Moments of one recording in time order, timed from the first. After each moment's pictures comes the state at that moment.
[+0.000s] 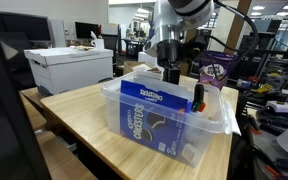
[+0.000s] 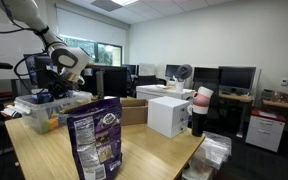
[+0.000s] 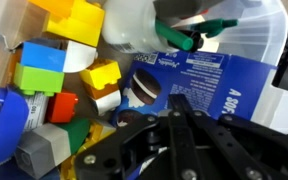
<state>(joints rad) 0.13 0.16 0.18 -2.21 0.61 2.03 -0.62</state>
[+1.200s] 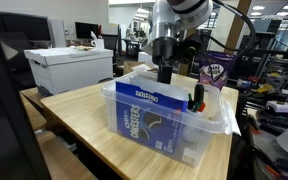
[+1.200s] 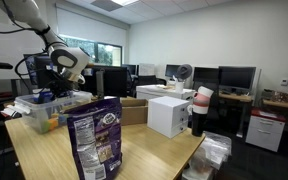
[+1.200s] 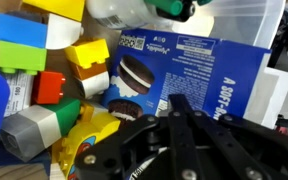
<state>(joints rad) 0.13 0.17 0.19 -2.19 0.68 2.08 -0.62</state>
